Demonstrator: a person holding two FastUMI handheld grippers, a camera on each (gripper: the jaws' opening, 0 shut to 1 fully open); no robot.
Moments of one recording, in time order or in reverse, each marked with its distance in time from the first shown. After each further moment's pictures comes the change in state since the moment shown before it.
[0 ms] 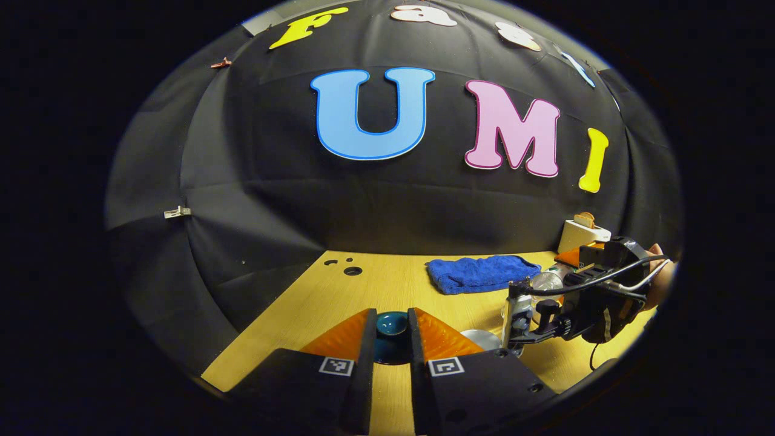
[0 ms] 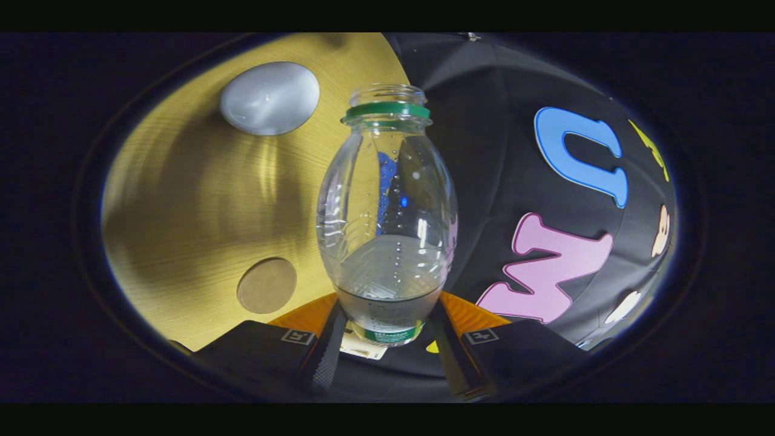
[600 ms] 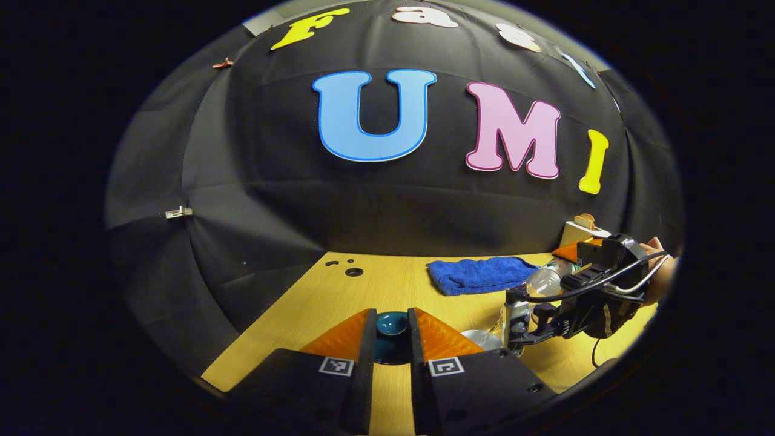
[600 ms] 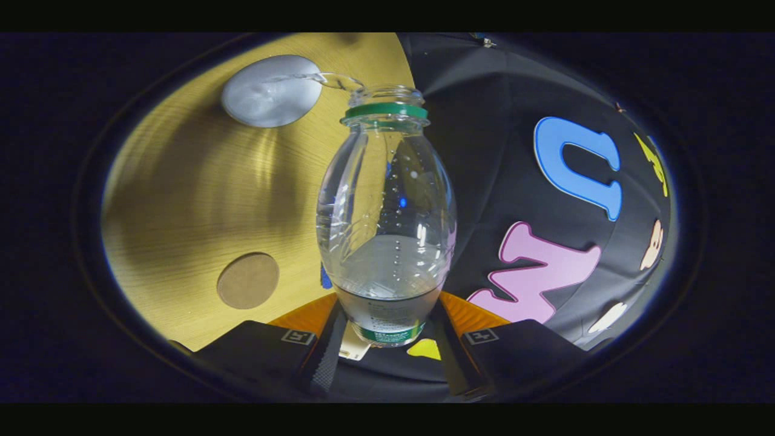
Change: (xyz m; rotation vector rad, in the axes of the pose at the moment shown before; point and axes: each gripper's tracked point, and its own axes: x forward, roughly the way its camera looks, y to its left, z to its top) left arm -0.002 0.001 0.001 -0.004 -0.007 0.001; right arm 0.003 -0.015 0.001 -0.073 -0.015 -0.050
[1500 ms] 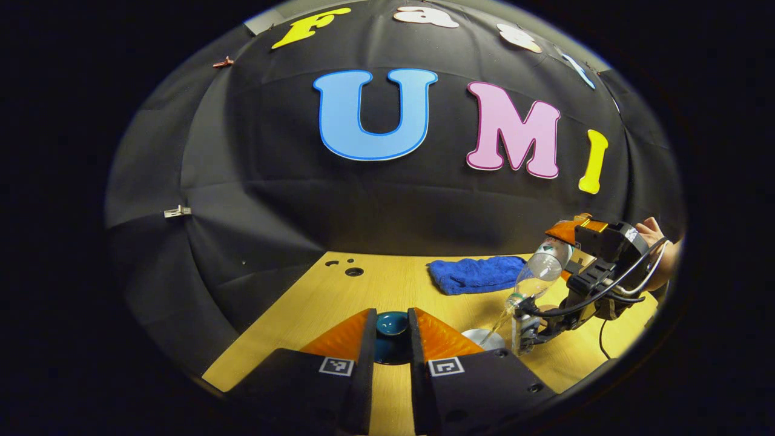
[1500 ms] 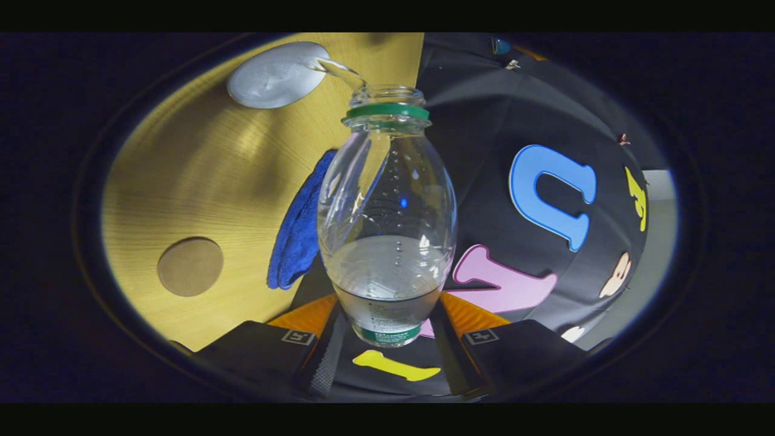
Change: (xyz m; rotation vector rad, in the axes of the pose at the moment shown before) left arm 0.001 0.005 -0.002 0.000 -0.002 -0.008; right arm 0.012 -0.044 0.008 -0.175 -0.086 -0.196
